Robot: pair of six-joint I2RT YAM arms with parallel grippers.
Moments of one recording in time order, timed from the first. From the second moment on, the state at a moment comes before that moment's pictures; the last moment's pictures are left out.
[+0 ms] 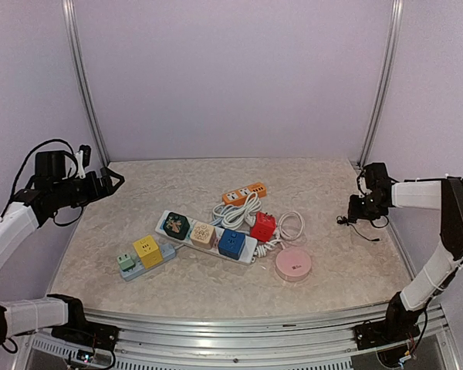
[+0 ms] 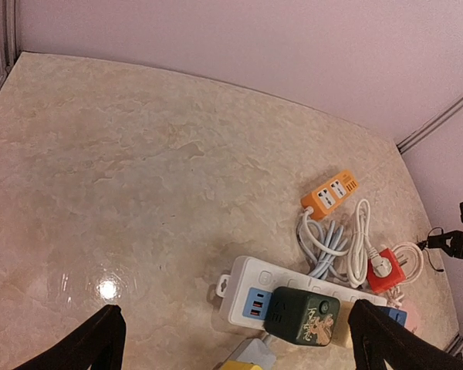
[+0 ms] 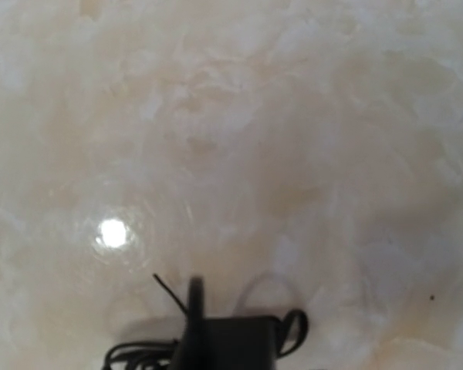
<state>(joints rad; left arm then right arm) -0.03 0.99 0.84 -0.35 0.35 -0.33 0.05 1.59 0.90 -0.24 0.08 0.19</state>
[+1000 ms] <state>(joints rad) -0.02 0.99 0.82 -0.29 0.53 -0.31 0.08 1.31 0.85 -0.22 -0.01 0.10</state>
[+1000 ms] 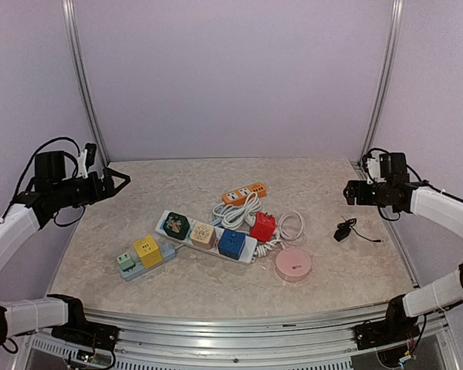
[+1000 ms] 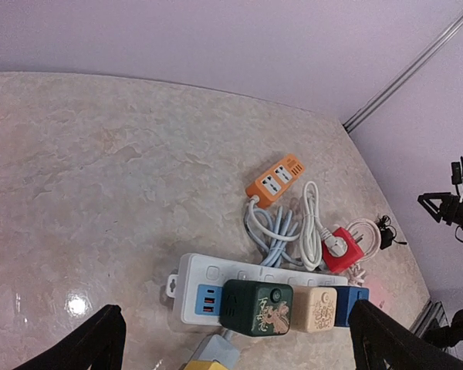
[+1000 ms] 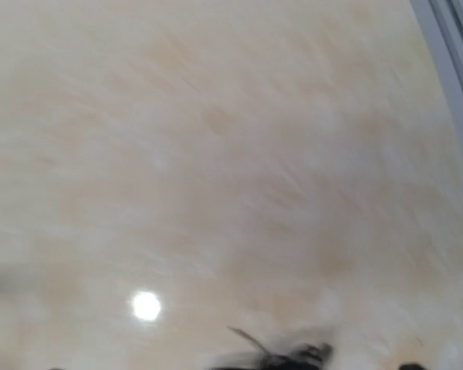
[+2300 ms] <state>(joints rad) -0.08 1.31 1.02 -0.28 0.61 -0.42 1.10 1.84 1.32 -0.30 0.27 -0.27</state>
